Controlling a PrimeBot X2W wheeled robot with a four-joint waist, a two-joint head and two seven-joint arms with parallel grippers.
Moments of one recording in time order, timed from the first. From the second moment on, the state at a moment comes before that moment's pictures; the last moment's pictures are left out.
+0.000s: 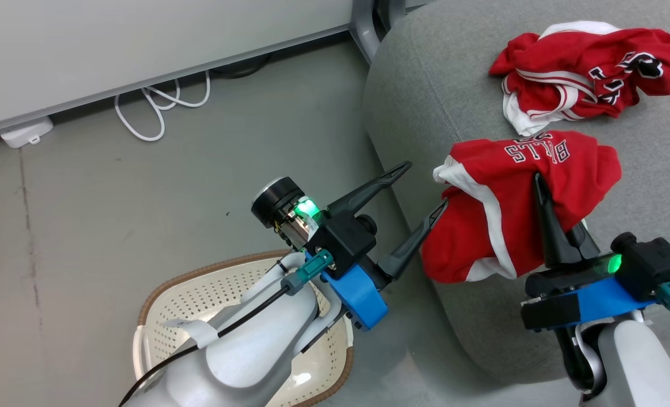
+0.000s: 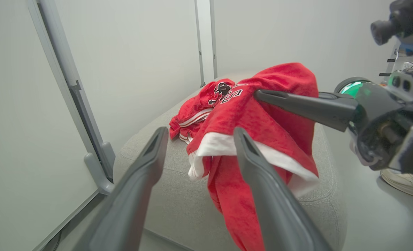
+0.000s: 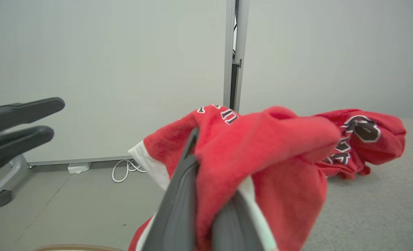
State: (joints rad) left arm -0.70 0.12 -0.91 0.44 -0.36 -0.12 -0.26; right arm -0.26 -0.14 0.08 0.16 0.20 0.13 -0.26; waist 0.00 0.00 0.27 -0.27
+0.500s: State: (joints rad) left arm -0.73 0.12 -0.90 0.43 -0.36 -0.13 -0.26; right arm -0.35 -0.14 -0.02 0.09 0.19 0.13 -0.26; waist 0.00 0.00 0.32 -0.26
